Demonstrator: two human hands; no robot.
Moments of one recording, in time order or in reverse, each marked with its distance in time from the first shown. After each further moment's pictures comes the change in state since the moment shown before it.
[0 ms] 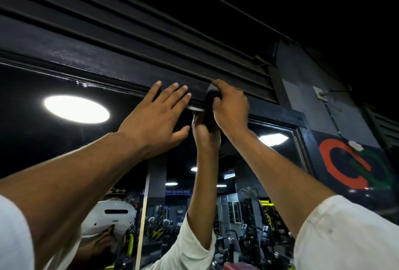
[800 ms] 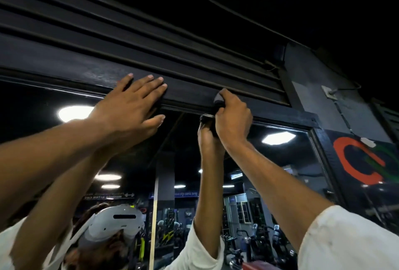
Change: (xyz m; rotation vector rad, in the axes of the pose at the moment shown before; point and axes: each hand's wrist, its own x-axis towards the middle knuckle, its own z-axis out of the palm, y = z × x) left_hand -0.045 -0.116 -0.047 0.004 -0.039 -0.014; right_hand -0.022 -0.060 0.024 -0.047 0.118 0.168
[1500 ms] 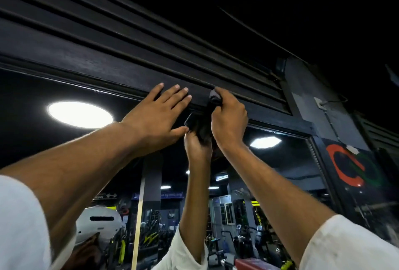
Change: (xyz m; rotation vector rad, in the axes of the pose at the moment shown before) left_hand -0.021 -0.025 0.007 -0.057 -0.043 0.096; right_hand -0.035 -0.095 0.008 0.067 0.076 -0.039
